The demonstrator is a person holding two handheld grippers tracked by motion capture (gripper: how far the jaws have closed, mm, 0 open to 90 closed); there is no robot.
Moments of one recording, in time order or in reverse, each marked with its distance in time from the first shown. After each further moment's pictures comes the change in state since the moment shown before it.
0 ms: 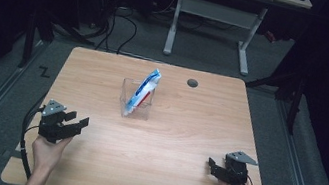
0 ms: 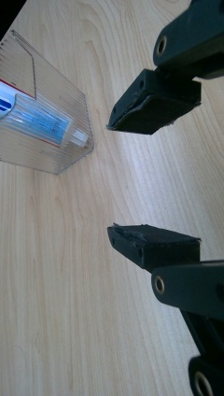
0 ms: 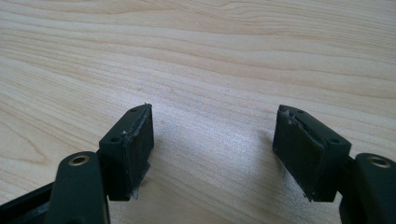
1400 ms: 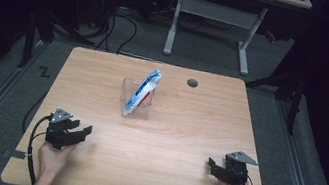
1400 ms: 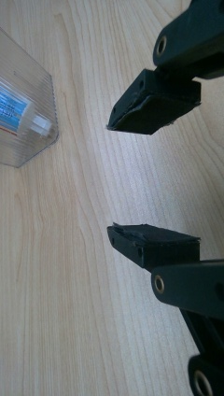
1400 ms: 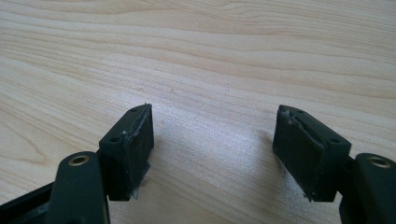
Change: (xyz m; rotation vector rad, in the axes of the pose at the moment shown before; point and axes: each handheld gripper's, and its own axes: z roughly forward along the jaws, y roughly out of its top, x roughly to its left) left arm -0.002 -0.025 0.022 0.069 0.014 -0.007; right arm 0.000 0.000 0.000 0.000 0.000 0.002
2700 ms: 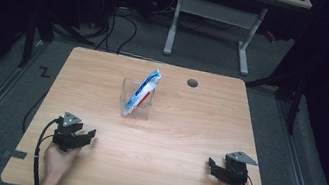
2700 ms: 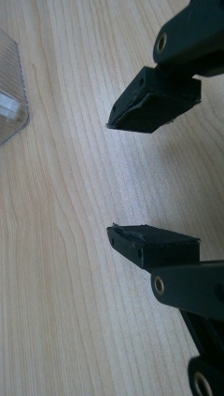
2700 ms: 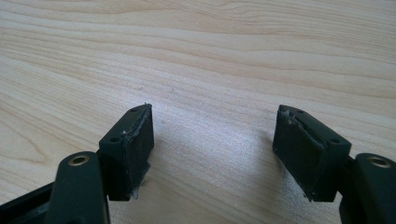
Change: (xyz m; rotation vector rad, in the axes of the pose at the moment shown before) left arm -0.007 -0.011 0.023 0.053 0.069 0.067; right arm 0.000 0.000 0.000 0.000 0.000 0.001
